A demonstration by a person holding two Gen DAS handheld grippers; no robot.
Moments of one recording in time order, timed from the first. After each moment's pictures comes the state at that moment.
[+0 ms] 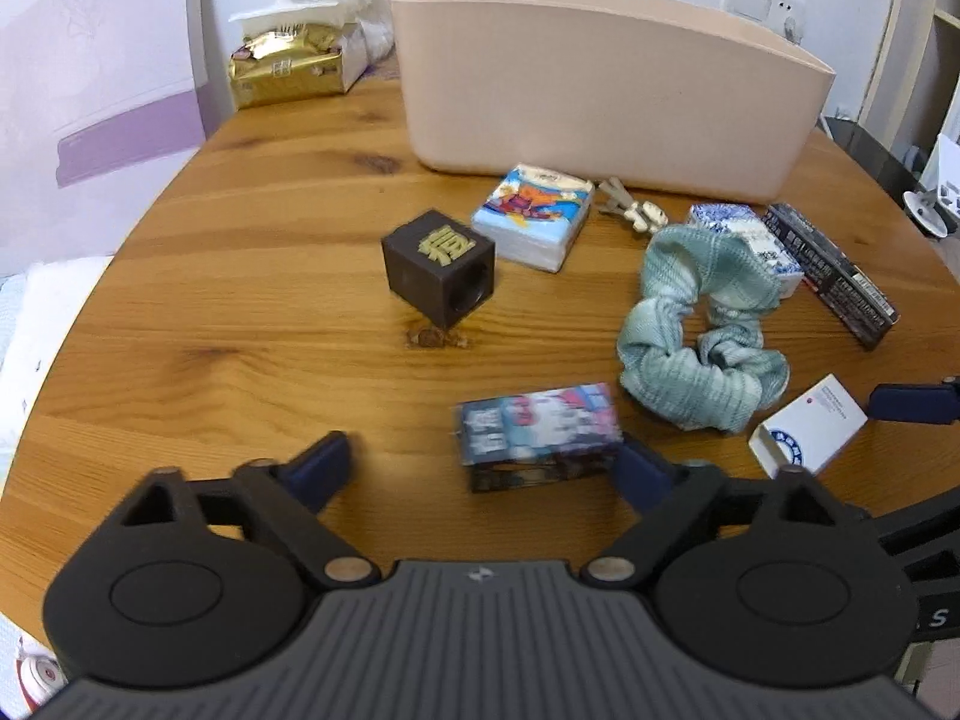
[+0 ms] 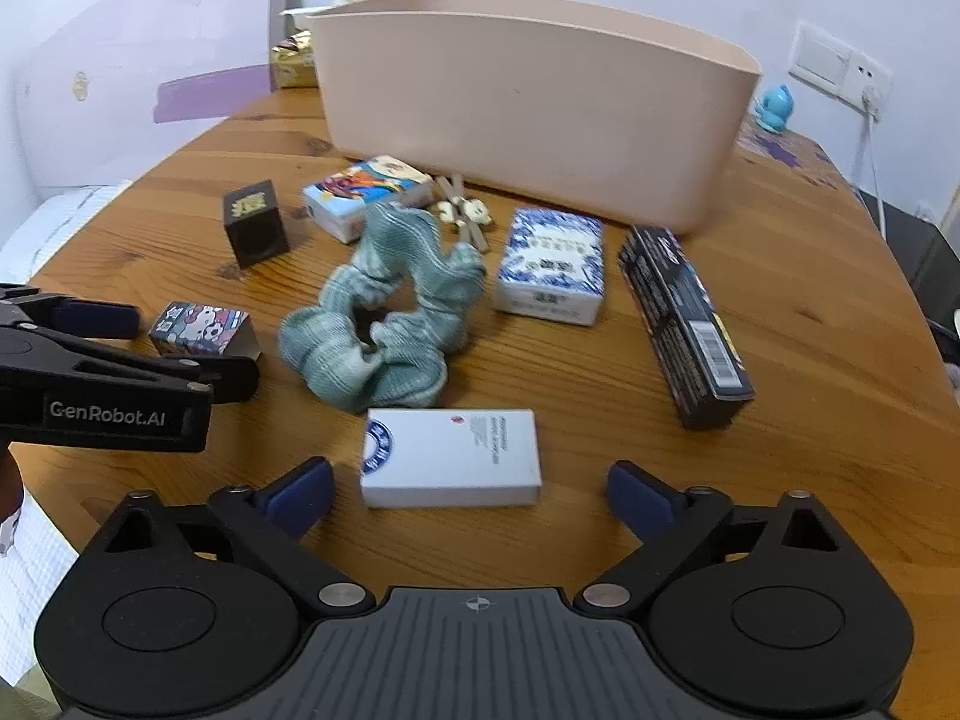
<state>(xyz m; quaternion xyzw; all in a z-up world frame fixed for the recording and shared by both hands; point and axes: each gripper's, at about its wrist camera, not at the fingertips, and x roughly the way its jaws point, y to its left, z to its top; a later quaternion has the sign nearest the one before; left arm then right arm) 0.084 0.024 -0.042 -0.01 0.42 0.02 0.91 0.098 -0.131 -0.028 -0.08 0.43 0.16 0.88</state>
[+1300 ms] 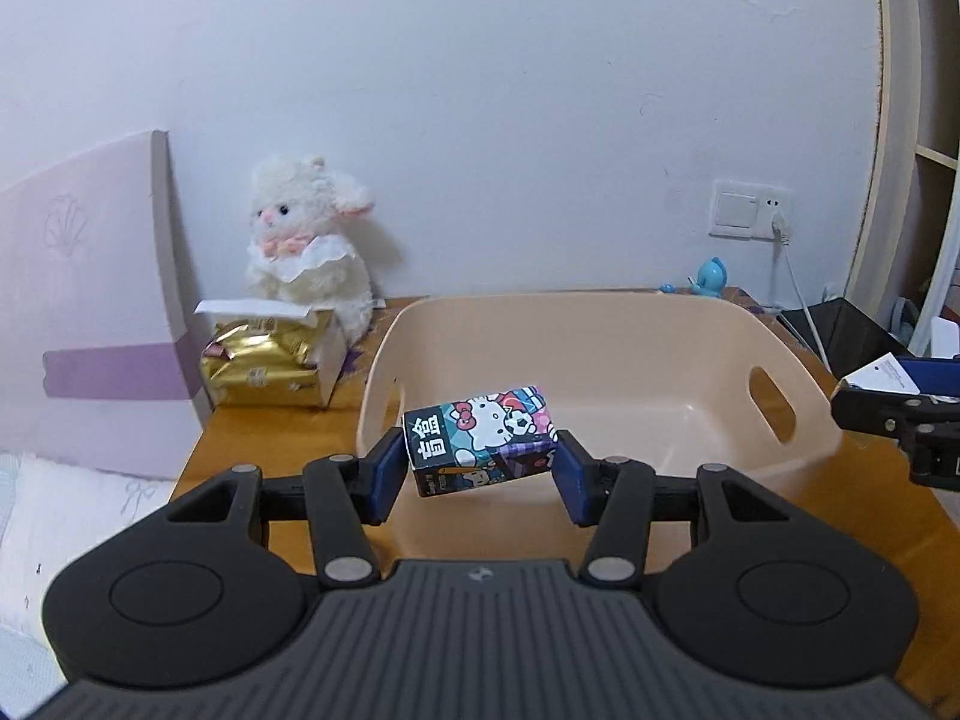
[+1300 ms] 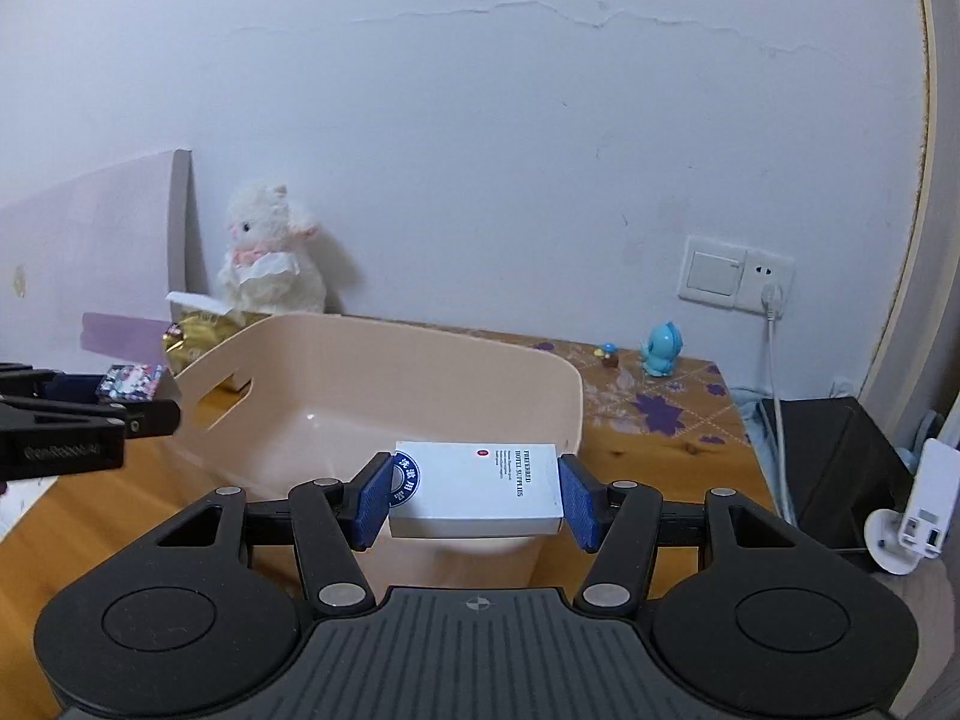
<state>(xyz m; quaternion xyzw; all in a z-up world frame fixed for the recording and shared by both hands) 0.207 0.012 0.089 0.02 0.27 0.01 0.96 0.222 -0.186 0.104 -0.04 0.27 0.11 0.96</state>
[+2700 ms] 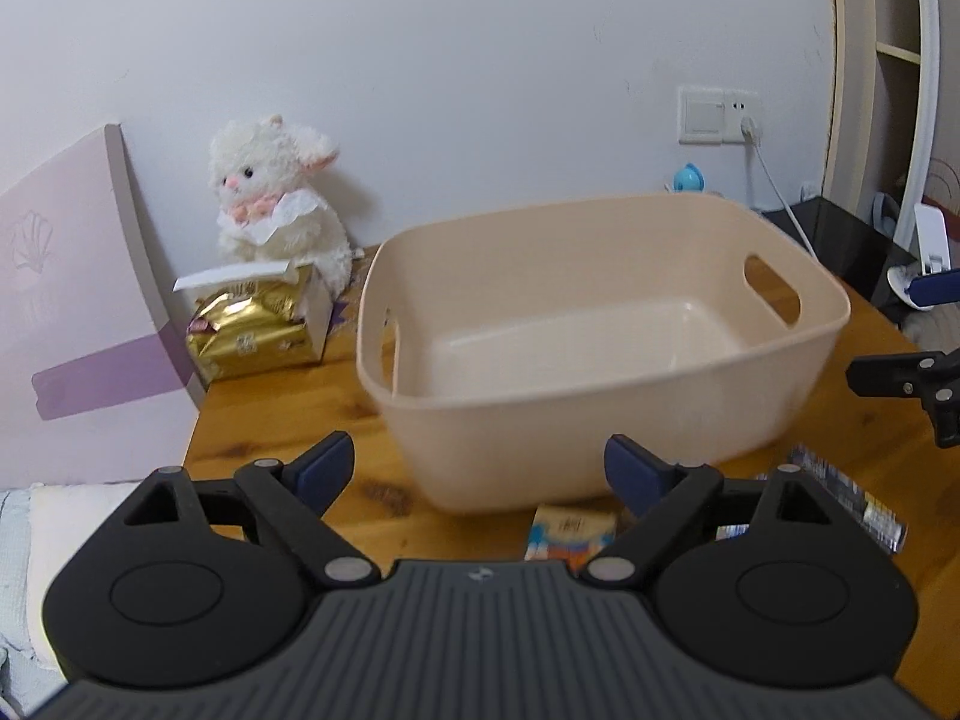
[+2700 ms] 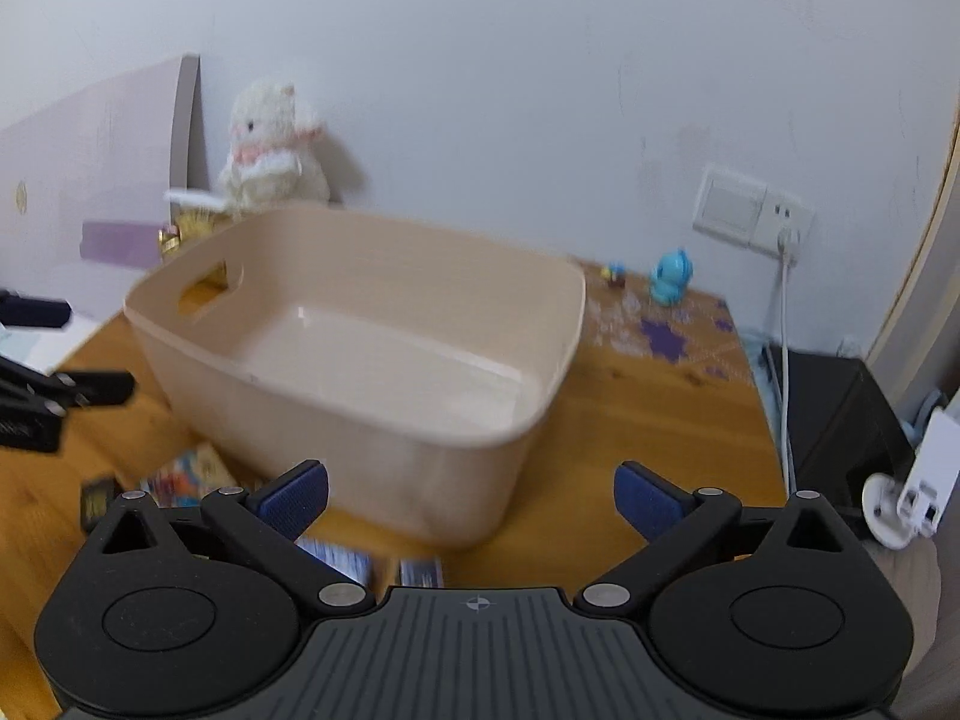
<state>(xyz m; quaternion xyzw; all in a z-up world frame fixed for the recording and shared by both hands) 0.187 0.026 0.057 0.09 0.32 -0.03 0.94 0.214 -0.199 0.070 -0.09 0.35 0.12 0.93</state>
